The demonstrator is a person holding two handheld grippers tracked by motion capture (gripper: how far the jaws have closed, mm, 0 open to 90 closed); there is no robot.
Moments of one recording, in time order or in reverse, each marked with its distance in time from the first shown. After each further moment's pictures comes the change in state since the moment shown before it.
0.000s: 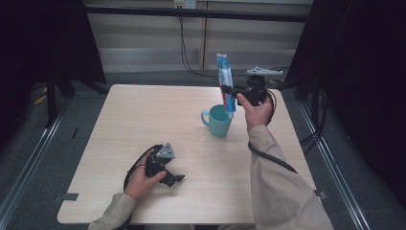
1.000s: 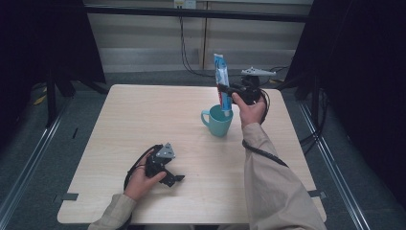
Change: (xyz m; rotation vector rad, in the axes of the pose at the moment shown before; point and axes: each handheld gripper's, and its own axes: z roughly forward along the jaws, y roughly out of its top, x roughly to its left) left arm 0.000 0.000 0.000 0.001 0.000 0.002; right arm -0.009 -0.007 0.025 -0.020 -0.012 0.000
